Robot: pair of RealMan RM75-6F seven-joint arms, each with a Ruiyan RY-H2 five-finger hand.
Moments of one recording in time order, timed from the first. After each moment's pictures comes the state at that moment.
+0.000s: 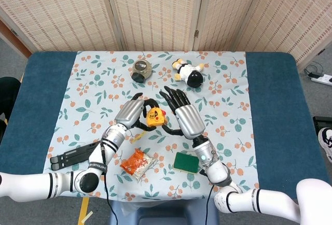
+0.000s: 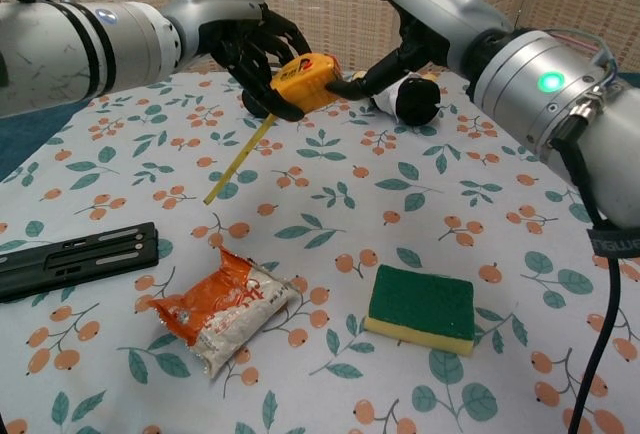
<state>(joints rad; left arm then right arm) -1.00 -1.47 -0.35 -1.70 0.68 0.95 0.24 0.73 -1.72 0.34 -1.58 -1.27 1.19 -0.23</state>
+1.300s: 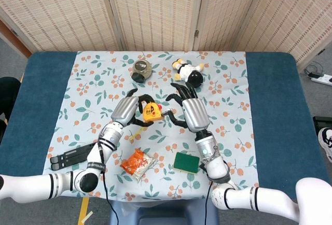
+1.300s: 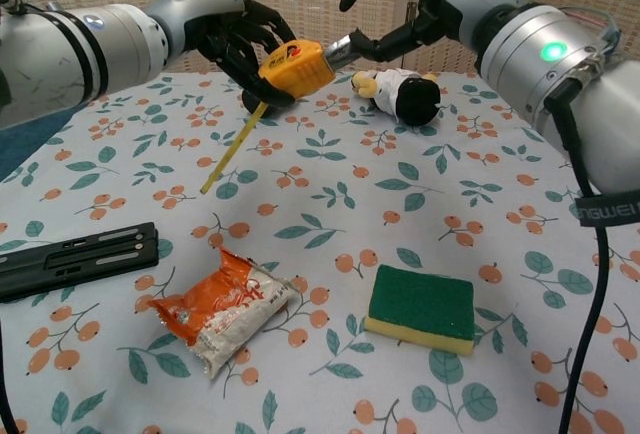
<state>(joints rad) -0.97 -1.51 -0.35 -1.64 0.77 0.99 0.18 0.74 -1.73 0.40 -1.61 -1.15 1.24 -0.29</state>
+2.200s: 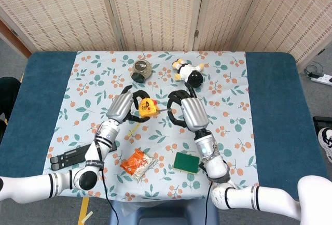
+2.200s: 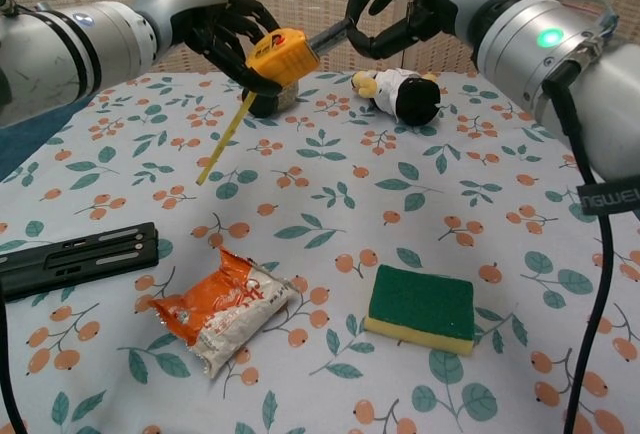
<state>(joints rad) -0.93 -1.53 -0.37 -1.59 0.79 1.00 0.14 0.76 -1.70 0.41 -1.66 -1.08 1.23 -0.33</state>
